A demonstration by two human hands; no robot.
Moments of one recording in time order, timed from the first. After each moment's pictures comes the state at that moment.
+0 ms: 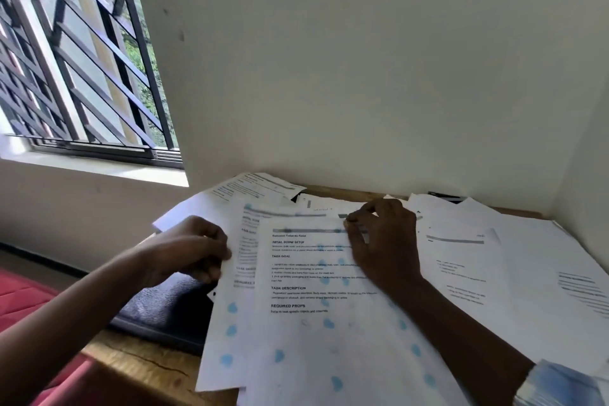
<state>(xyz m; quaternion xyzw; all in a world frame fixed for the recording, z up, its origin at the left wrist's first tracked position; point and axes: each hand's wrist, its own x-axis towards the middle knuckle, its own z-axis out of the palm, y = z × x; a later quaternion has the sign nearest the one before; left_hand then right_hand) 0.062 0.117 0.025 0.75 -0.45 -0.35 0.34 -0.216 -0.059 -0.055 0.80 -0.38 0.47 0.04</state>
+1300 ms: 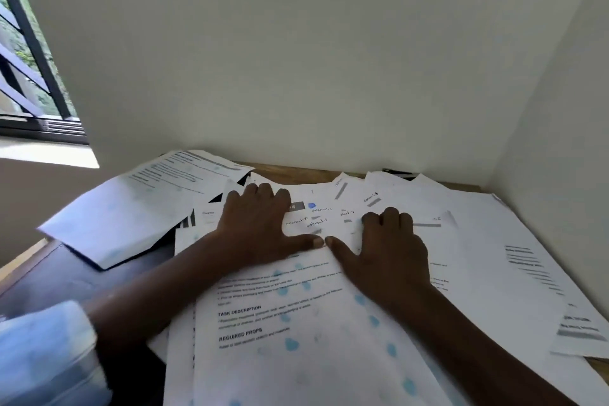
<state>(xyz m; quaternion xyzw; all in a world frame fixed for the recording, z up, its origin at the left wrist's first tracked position) -0.043 -0.026 -0.019 0.73 -0.69 0.05 0.02 -0.250 -0.022 -0.035 0.75 -0.64 0.14 0.02</state>
